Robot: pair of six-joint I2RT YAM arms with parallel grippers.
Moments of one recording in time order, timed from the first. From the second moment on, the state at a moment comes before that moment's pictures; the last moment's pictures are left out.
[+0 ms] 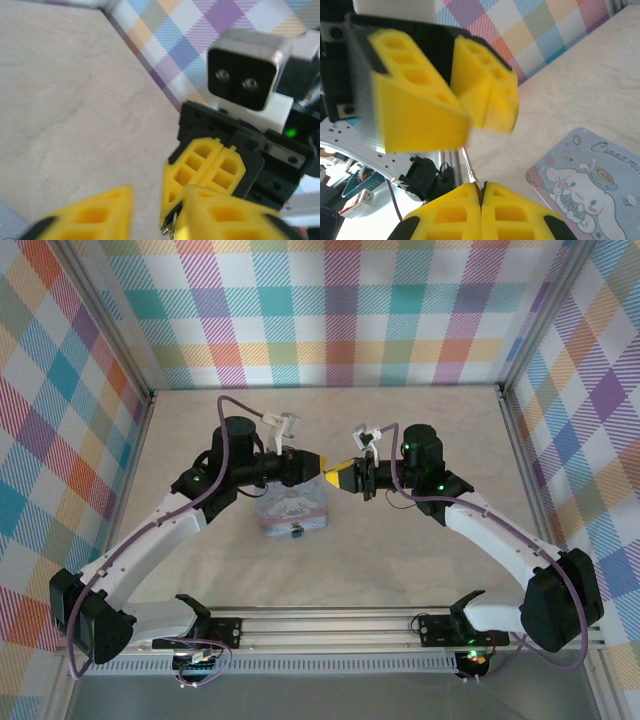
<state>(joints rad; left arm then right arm) -0.58 1.21 1.12 -0.27 0.51 -0.51 0.54 1.27 0.91 0.08 -0.91 0.38</state>
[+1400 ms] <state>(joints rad) -0.26 1.67 0.99 -0.23 0.40 -0.54 0.53 1.22 0.88 -0.25 -0.58 0.23</state>
